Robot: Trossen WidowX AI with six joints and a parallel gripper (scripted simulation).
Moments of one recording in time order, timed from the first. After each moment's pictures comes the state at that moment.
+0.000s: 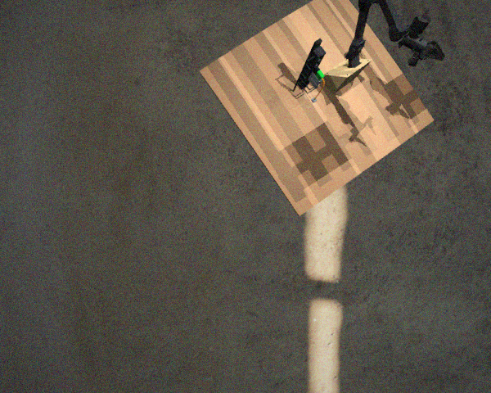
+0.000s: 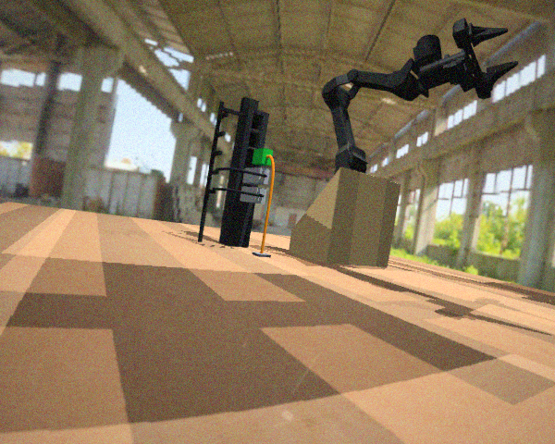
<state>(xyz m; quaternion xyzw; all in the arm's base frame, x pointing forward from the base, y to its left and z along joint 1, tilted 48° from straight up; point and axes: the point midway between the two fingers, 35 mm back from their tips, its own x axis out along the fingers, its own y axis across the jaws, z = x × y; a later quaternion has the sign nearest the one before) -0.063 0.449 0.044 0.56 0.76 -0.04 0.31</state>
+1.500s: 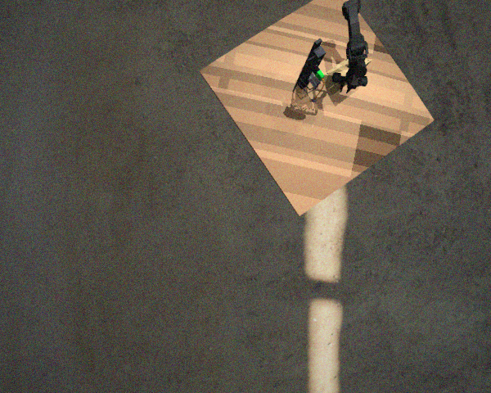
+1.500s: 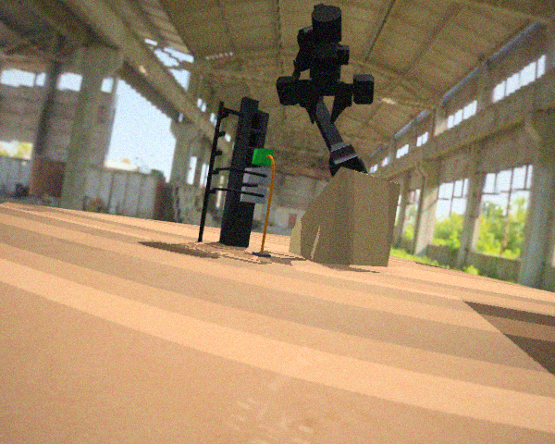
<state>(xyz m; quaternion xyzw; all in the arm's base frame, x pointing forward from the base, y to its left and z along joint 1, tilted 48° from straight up) 0.262 0.172 0.018 -0.45 0.61 0.09 0.64</state>
